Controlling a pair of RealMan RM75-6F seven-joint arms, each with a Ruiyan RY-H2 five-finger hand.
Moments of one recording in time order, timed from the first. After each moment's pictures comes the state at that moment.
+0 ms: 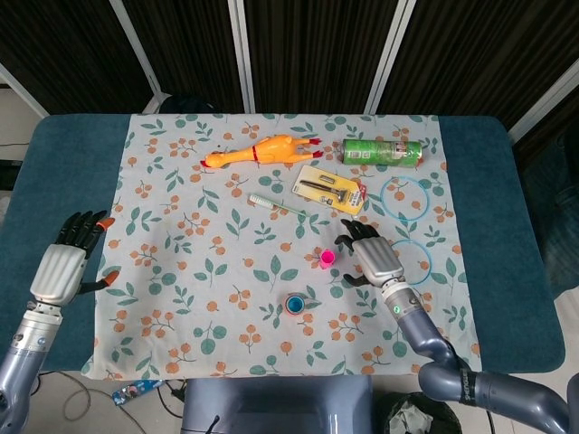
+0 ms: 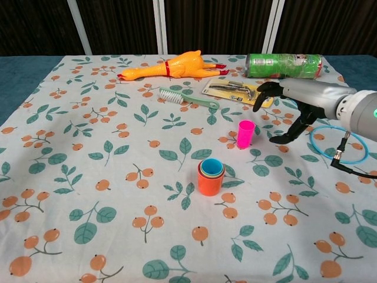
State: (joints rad) left arm -0.41 -1.34 0.06 -1.29 1.42 1.47 -0.19; right arm 0.65 -1.54 0.26 -1.50 -1.07 0.89 -0.31
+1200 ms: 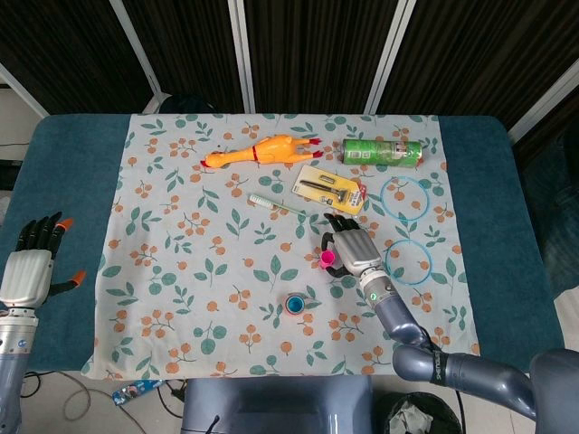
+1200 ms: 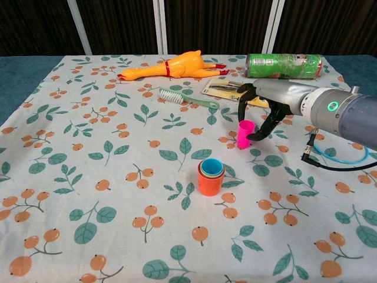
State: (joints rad) left arm -0.31 -1.36 -0.04 -1.23 1.32 1.39 -0.10; right arm 0.78 -1.63 0.28 -1.41 -0.90 0.86 -0.38
